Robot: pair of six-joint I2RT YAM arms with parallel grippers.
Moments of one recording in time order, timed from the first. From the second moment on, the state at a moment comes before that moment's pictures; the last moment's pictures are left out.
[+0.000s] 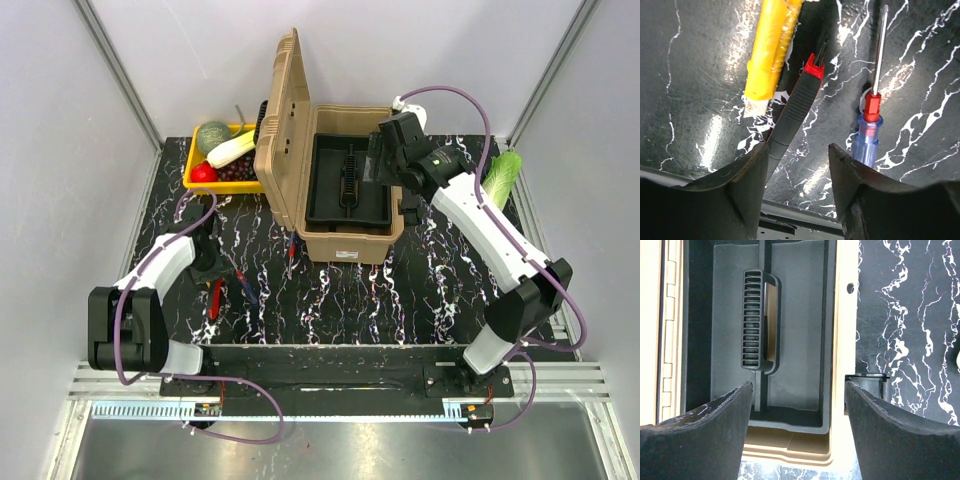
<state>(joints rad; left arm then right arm) -0.05 1.38 0.85 -0.82 -0.09 -0.51 0.55 1.66 1.79 -0.84 0.36 0.47</state>
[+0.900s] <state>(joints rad) -0.07 1.54 0.84 -0.75 0.00 -0.47 0.51 1.41 1.54 -0.82 0.15 0.59</state>
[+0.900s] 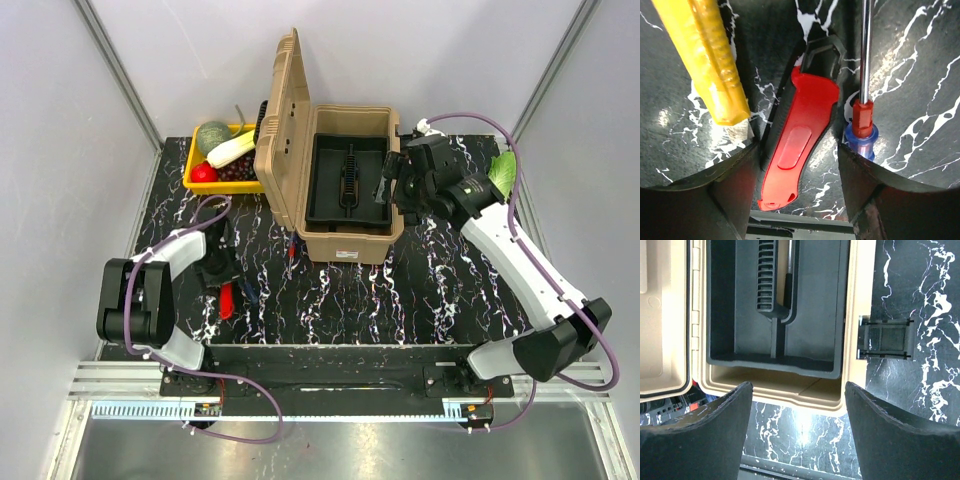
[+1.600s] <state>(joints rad) -0.20 1.28 0.81 -0.87 -0.08 -0.69 0.48 1.36 1.53 -0.84 -0.01 0.54</state>
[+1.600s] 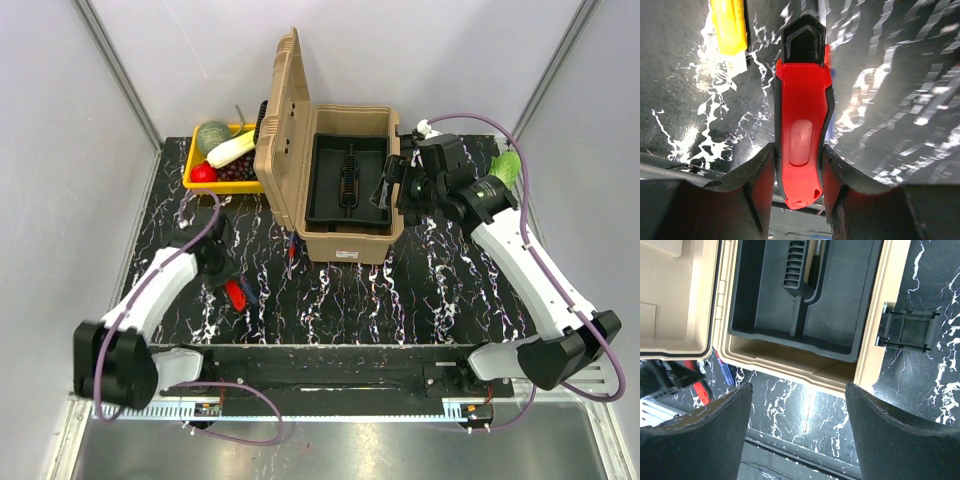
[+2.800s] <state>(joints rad) -0.45 1.12 1.66 -0.53 0.60 -0.77 0.76 1.36 1.65 -0.31 -0.69 0.48</state>
